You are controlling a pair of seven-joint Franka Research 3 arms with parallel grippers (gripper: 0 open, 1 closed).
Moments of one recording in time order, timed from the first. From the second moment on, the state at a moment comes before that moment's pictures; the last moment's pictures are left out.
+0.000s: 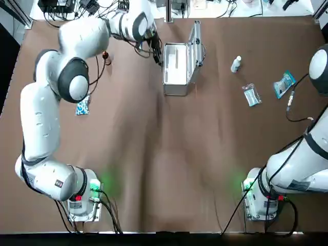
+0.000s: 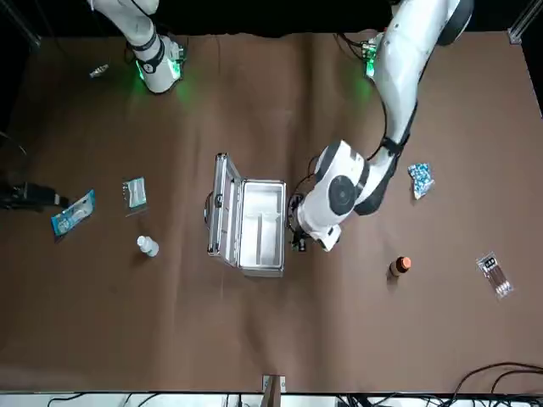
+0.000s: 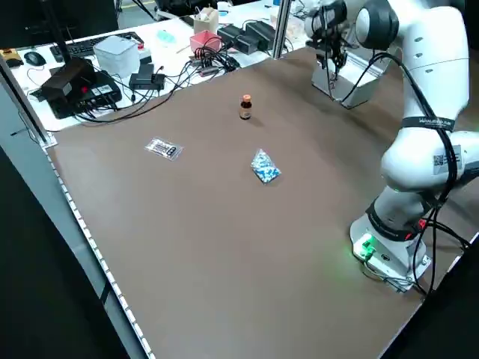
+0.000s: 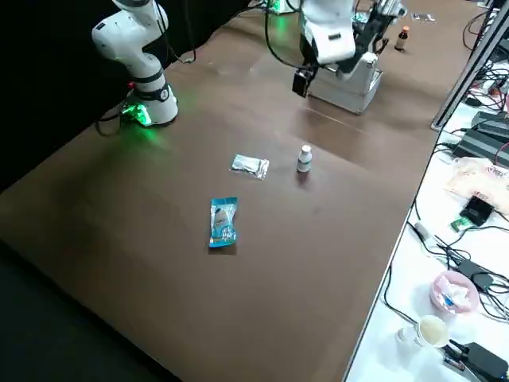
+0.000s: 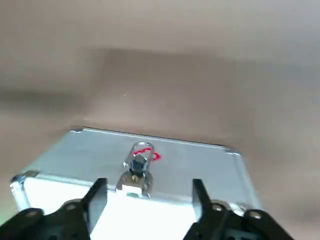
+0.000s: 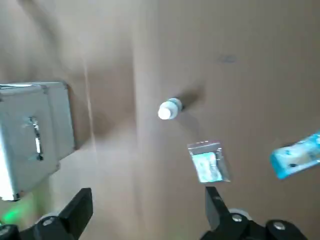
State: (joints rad) left arm -0.37 0.70 -0.27 -1.40 -0.16 2.18 -2.11; right arm -0.09 0.38 -0.11 -1.17 0.31 1.38 -0.15
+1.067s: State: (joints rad) left arm -0.16 0.44 -0.26 -1.39 0.00 1.63 -1.28; right arm -0.01 0.06 -0.09 -1.50 0.11 1.57 -0.07
